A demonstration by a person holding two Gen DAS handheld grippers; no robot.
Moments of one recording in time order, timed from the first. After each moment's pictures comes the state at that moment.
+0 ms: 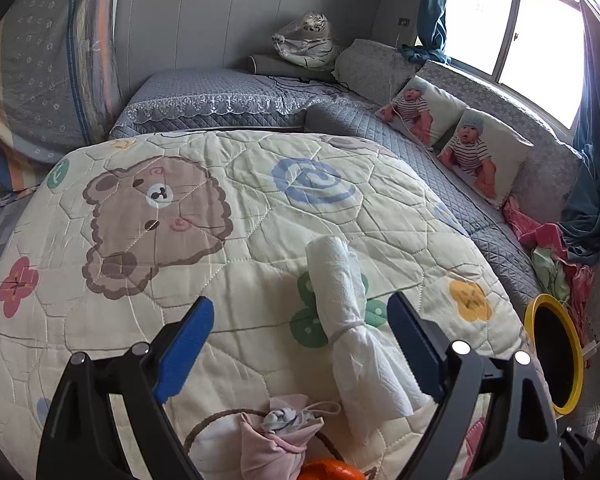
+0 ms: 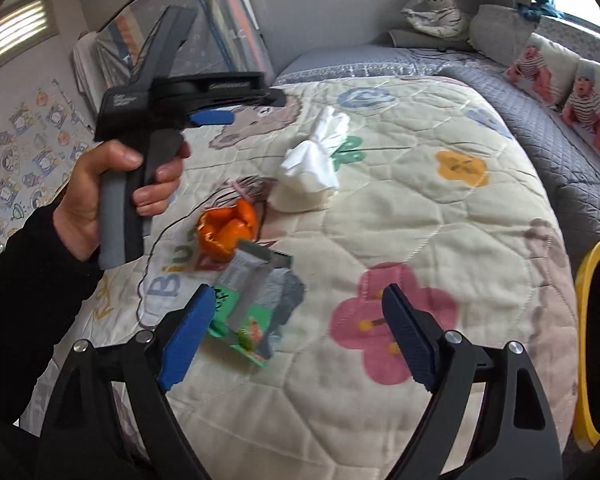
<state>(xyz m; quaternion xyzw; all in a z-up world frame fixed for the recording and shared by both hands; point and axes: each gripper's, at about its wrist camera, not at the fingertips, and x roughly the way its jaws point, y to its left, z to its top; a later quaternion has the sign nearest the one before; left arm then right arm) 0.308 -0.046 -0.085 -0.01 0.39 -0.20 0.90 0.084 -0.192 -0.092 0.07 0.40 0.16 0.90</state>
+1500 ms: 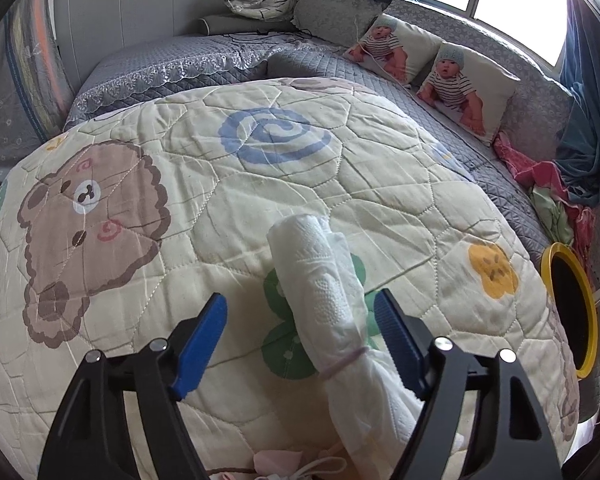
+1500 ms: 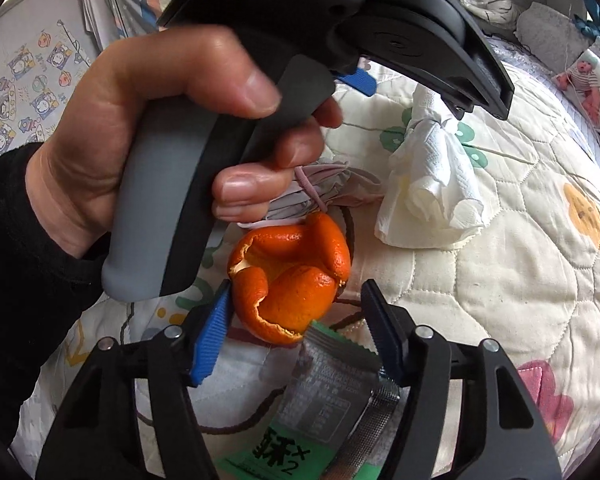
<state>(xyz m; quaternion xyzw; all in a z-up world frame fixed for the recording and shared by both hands) 0.360 -0.098 -0.126 0.07 0.46 -0.25 0.85 0.178 -0.095 -0.124 0.00 0.47 0.18 0.86</state>
